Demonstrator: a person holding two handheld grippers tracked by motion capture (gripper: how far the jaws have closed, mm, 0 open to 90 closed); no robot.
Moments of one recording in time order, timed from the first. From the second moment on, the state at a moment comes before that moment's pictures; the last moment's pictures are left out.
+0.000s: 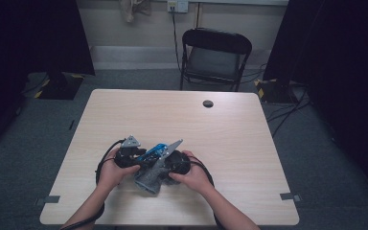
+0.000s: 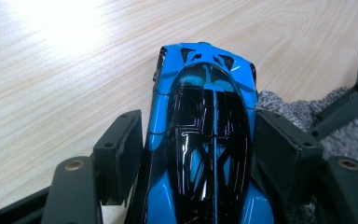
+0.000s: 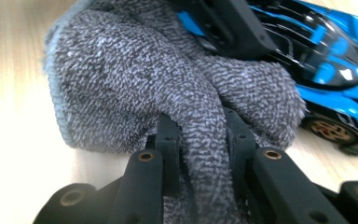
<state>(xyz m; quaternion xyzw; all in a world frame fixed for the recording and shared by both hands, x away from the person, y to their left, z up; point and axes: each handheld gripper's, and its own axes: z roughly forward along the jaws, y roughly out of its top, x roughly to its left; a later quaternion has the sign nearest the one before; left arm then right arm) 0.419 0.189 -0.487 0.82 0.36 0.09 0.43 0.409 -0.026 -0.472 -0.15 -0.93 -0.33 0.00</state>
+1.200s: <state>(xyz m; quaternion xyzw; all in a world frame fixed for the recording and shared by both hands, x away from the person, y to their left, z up) 0.418 0.190 -0.487 0.83 0.36 0.09 0.42 0.438 -0.084 -0.472 -0.26 -0.91 -0.33 -0.04</state>
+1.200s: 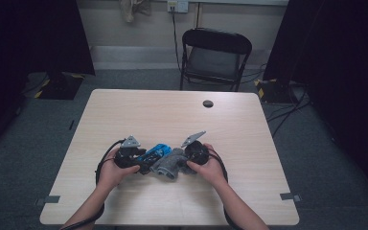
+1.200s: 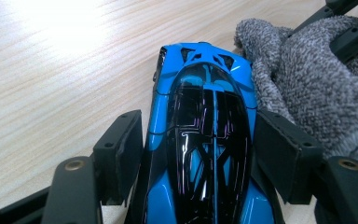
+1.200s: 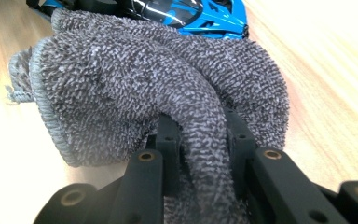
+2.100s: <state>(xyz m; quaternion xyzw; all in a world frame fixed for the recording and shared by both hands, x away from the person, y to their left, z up) 0.422 0.188 -0.487 0.82 0.37 0.08 0.43 0.401 -0.063 -0.461 -0.09 -0.94 -0.31 0.02</state>
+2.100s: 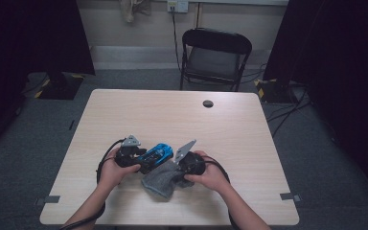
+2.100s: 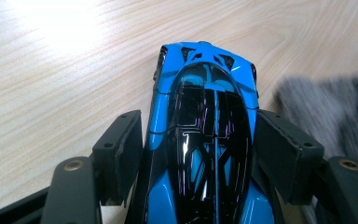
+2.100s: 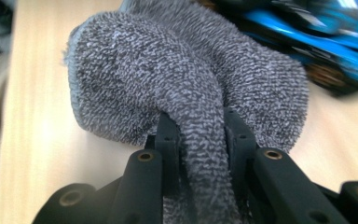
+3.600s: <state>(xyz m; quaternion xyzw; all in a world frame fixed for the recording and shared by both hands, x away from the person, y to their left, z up) 0.419 0.187 -0.488 0.82 0.37 0.09 0.43 0.419 -0.040 -0.474 -0.13 -0.93 -0.34 0.00</state>
